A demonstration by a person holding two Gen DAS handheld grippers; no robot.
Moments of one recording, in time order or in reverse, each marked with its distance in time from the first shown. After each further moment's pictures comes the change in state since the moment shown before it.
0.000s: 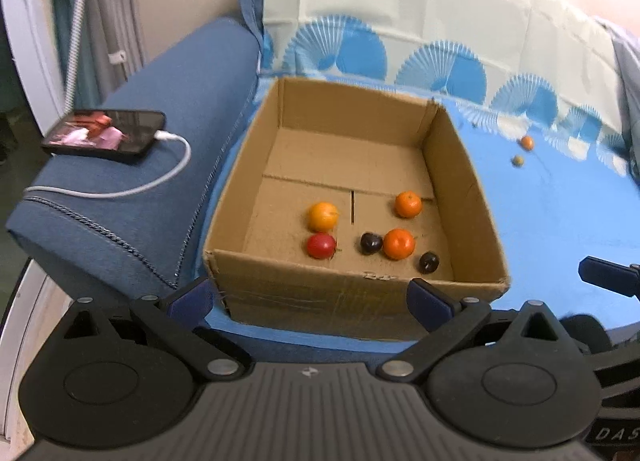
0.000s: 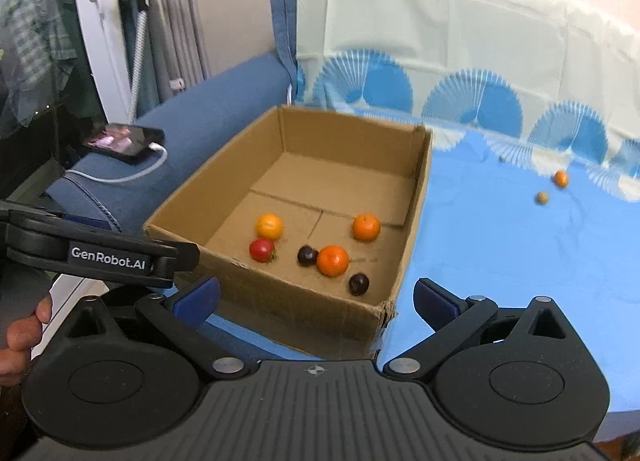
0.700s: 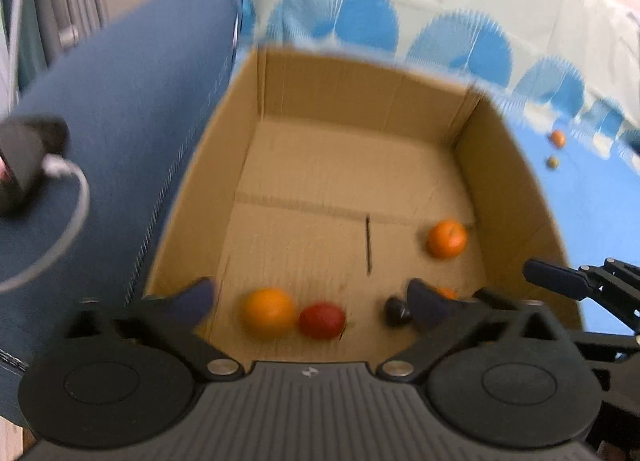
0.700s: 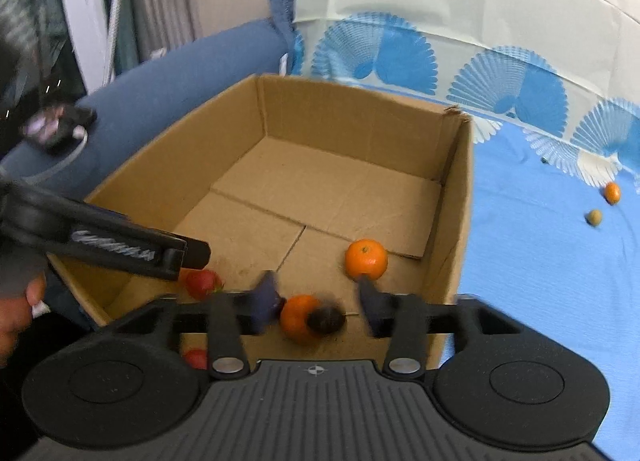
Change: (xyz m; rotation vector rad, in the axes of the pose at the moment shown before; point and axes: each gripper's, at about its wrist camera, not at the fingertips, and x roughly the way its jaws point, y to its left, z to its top) left arm 0.149 0.003 0.064 0.026 0.068 -0.048; right arm 0.155 -0.030 0.033 -0.014 0.069 0.027
